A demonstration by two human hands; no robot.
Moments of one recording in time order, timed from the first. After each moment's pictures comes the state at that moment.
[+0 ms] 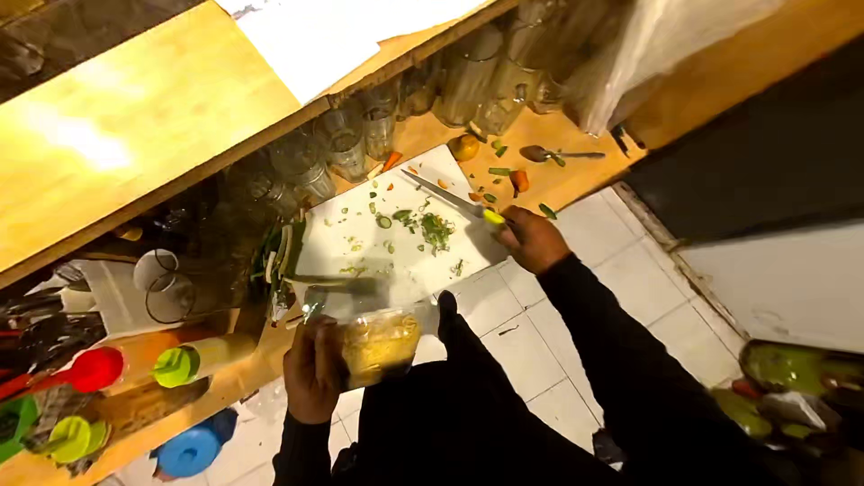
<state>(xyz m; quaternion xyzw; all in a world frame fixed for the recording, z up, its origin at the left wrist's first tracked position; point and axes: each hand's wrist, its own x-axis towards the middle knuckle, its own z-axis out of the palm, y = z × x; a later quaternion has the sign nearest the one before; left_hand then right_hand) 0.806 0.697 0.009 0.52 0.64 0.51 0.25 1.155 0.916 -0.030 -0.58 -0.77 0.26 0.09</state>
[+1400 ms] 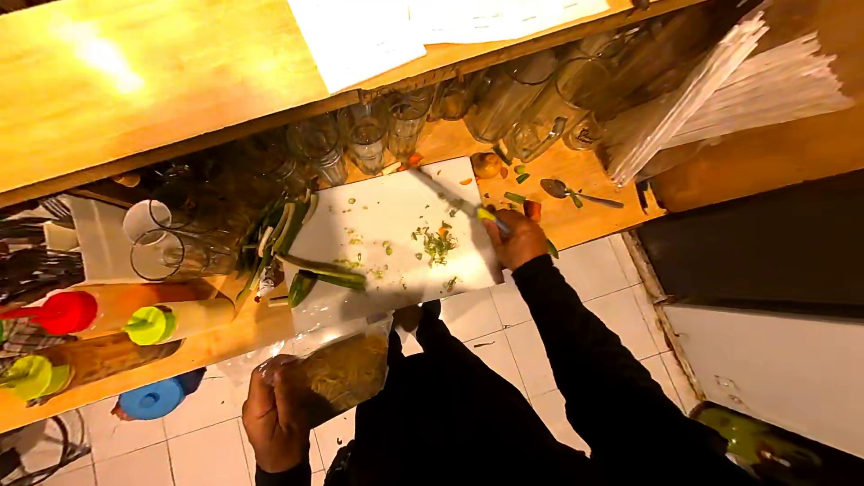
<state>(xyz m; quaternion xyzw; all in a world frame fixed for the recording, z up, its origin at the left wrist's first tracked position) 0.838 0.644 0.017 0.42 0.69 0.57 0.16 1.132 0.971 -0.048 -0.58 -0.77 0.23 0.07</state>
